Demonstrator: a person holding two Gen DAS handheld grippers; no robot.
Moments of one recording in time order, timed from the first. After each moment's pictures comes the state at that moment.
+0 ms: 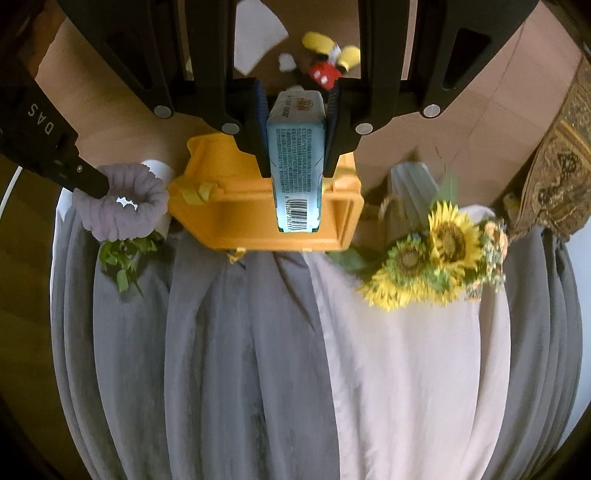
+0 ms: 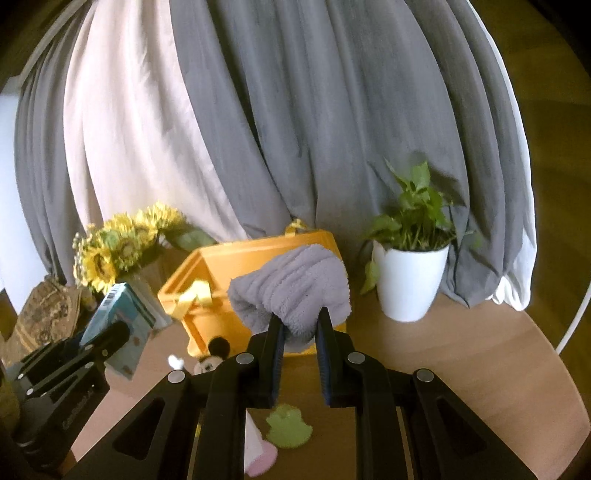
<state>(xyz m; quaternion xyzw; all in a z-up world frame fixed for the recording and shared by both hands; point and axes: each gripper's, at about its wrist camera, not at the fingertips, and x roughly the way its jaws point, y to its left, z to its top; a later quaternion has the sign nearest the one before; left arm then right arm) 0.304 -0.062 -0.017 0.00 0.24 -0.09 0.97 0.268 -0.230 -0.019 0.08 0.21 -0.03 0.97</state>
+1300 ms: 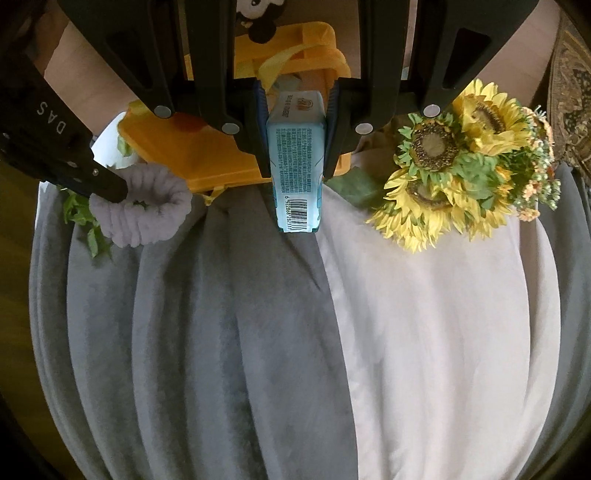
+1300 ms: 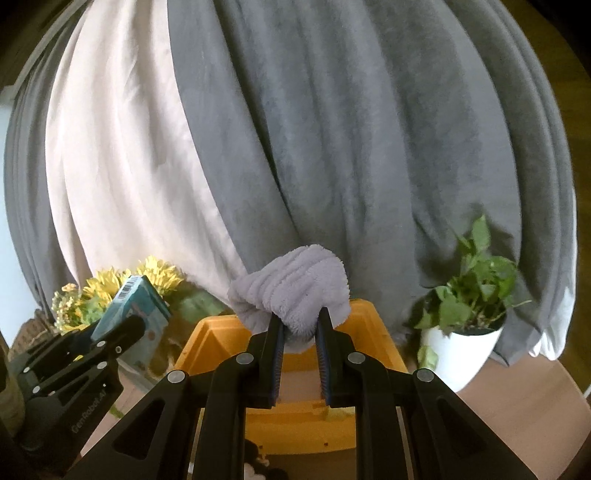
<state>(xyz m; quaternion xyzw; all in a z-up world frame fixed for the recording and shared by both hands) 0.445 -0.046 0.011 0.03 0.20 -0.13 0.97 0.397 -0.198 0.014 0.08 0.17 -0.04 0.98</state>
